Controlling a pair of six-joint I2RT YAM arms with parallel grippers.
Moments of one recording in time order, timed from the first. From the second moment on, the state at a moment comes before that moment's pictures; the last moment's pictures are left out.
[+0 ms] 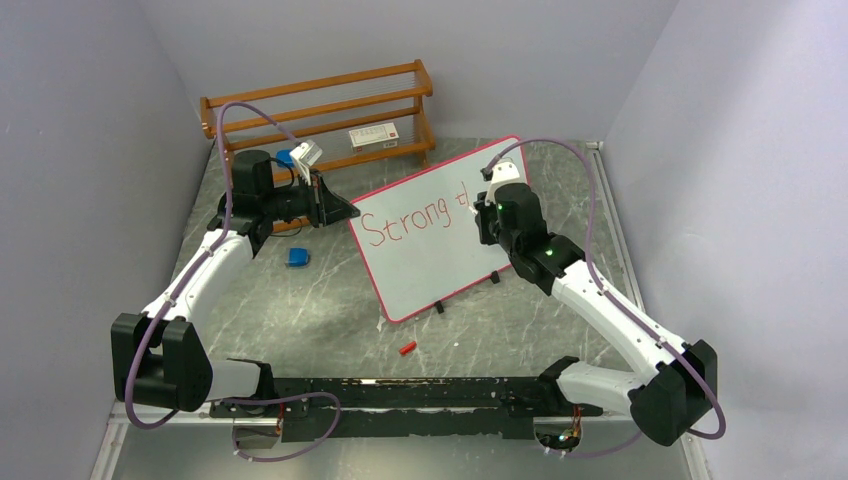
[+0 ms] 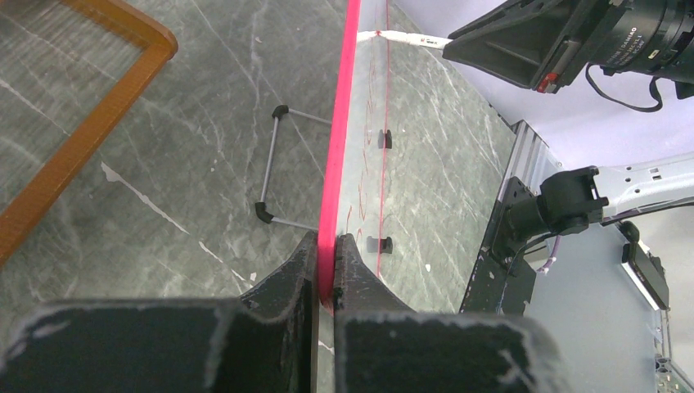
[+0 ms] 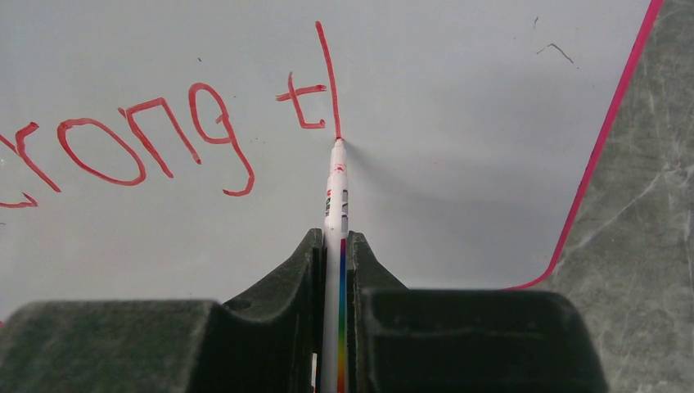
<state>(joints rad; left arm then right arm) -0.16 1.31 0.98 -0.09 0.95 -0.20 0.57 1.14 0.96 -0.31 0.25 0.10</state>
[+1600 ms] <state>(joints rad) -0.16 1.31 0.98 -0.09 0.95 -0.20 0.55 1.17 0.99 -0.26 0.29 0.09</state>
